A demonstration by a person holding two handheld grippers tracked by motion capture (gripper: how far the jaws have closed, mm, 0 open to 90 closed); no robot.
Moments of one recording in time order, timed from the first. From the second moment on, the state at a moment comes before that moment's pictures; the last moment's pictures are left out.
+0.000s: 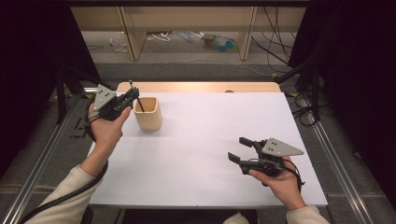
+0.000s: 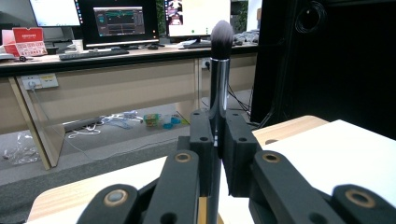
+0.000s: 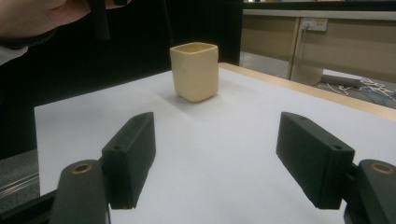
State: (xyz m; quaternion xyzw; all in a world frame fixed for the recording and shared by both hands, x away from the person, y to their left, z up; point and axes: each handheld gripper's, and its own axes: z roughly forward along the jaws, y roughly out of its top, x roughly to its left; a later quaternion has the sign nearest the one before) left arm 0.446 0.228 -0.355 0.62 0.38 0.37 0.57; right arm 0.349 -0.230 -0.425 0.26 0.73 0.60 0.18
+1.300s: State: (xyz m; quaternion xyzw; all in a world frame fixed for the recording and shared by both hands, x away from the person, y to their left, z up) left arm 0.458 0.225 -0.354 0.62 0.39 0.37 0.57; right arm 0.348 -0.230 -0.425 0.27 0.73 0.60 0.18
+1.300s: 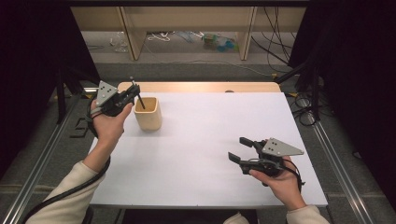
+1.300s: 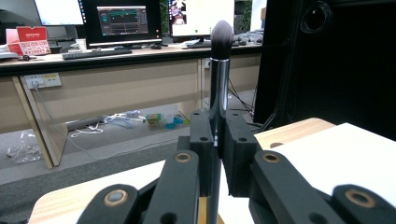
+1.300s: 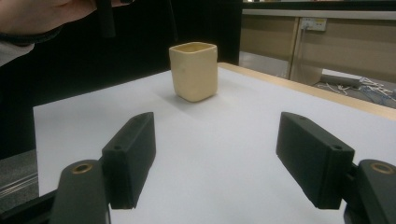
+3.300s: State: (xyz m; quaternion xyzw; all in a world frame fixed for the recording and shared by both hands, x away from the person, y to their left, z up) left arm 0.479 0.223 -0.355 0.61 0.41 0.36 0.57; right arm 0.350 -0.232 -0.426 0.27 0.74 0.59 0.18
